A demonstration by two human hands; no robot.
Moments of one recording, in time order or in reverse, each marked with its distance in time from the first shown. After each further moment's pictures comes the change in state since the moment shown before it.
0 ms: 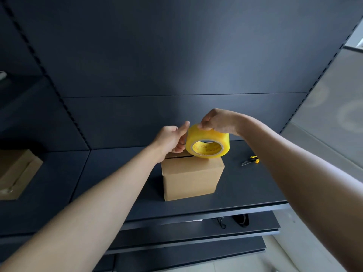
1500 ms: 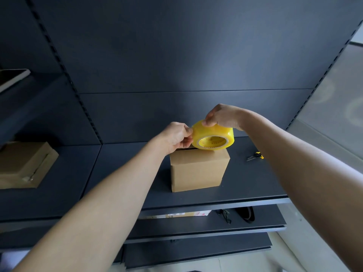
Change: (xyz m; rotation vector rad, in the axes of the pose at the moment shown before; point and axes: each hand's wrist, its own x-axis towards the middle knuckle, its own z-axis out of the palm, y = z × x) left_hand -0.016 0.006 0.000 -0.133 -0.040 -0.086; right_hand -0.012 -0.007 0.007 0.043 0.001 0.018
